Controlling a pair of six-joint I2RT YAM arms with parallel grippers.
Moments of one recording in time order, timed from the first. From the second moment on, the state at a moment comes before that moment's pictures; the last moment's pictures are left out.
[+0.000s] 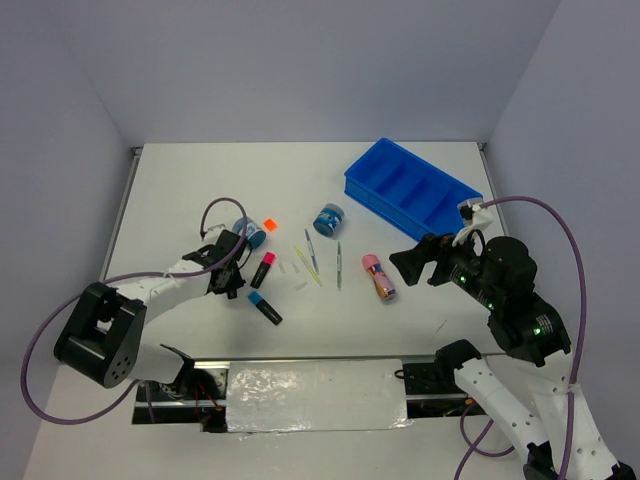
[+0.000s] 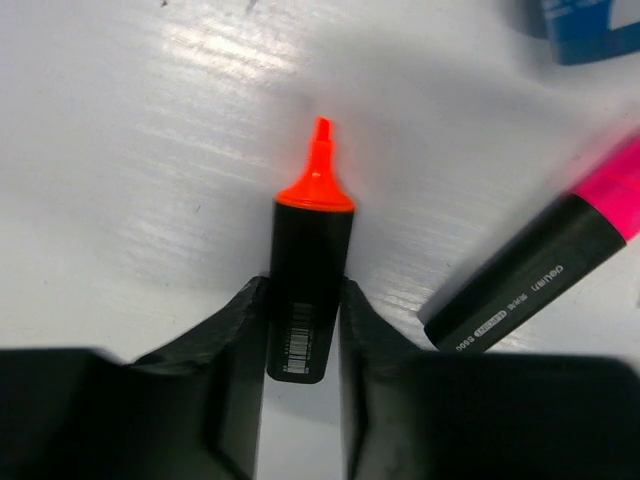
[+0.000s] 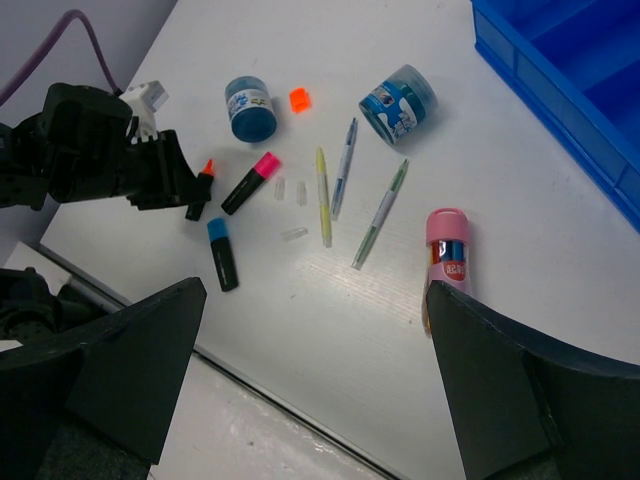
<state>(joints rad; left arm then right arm) -0.43 1.38 0.64 -0.40 -0.34 -0.74 0.36 0.55 0.97 -0.72 -0.20 0.36</state>
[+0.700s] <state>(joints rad) -0.43 0.96 0.64 -0.62 -0.26 -0.76 0.36 0.53 0.91 -0.62 -0.27 0.37</state>
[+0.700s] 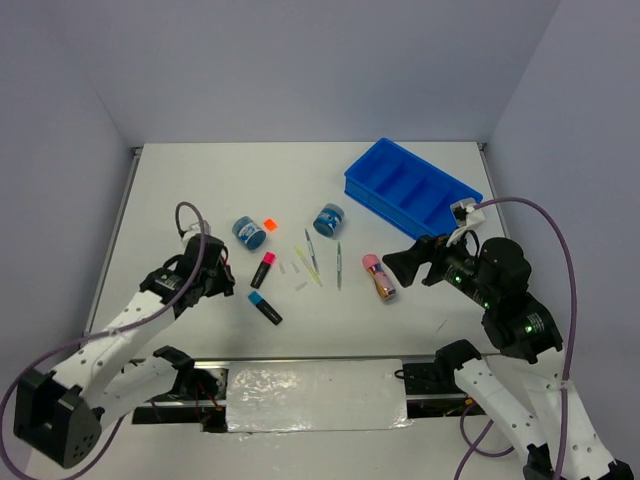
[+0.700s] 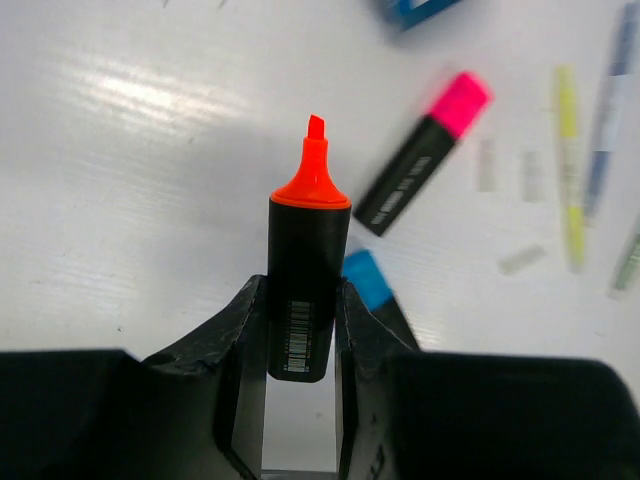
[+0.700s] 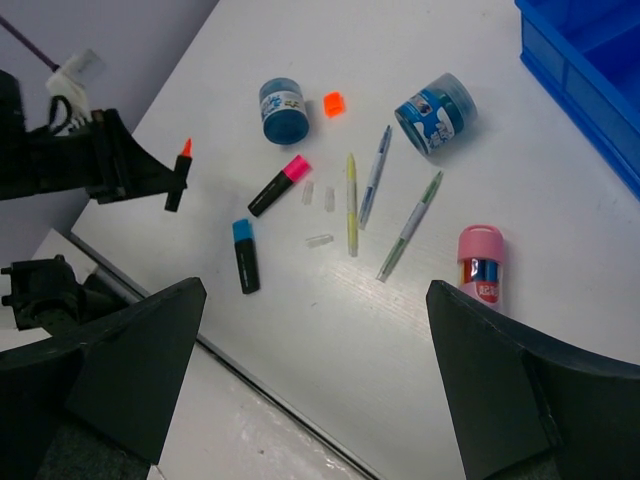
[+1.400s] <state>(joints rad) -0.44 0.56 0.91 -0.72 -0.21 -0.37 0.59 1.48 1.47 -0.48 -0.09 0.43</state>
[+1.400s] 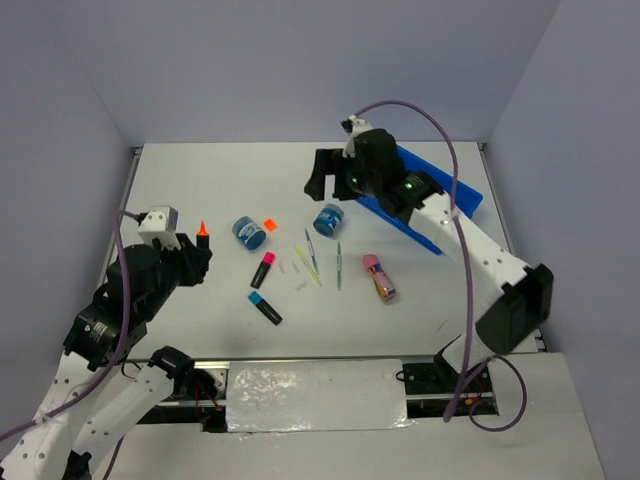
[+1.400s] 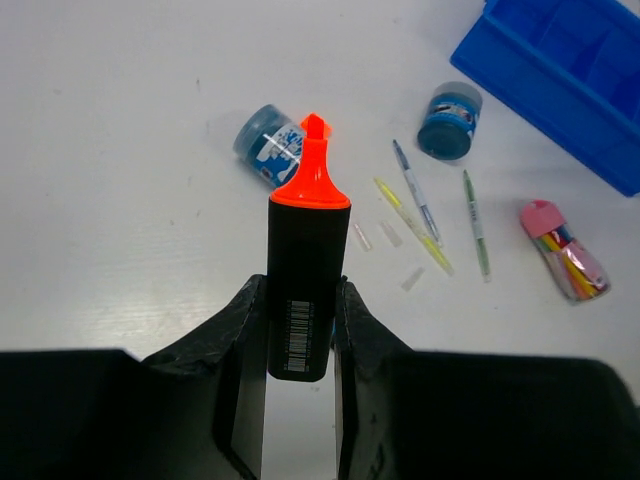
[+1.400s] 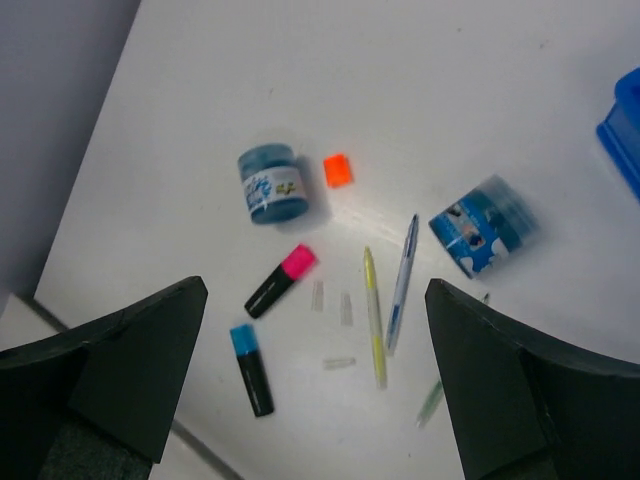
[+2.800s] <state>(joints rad) -0.44 0.53 0.90 -0.69 -0.22 -0.34 0.72 2.42 2.18 -0.56 -0.09 0.28</state>
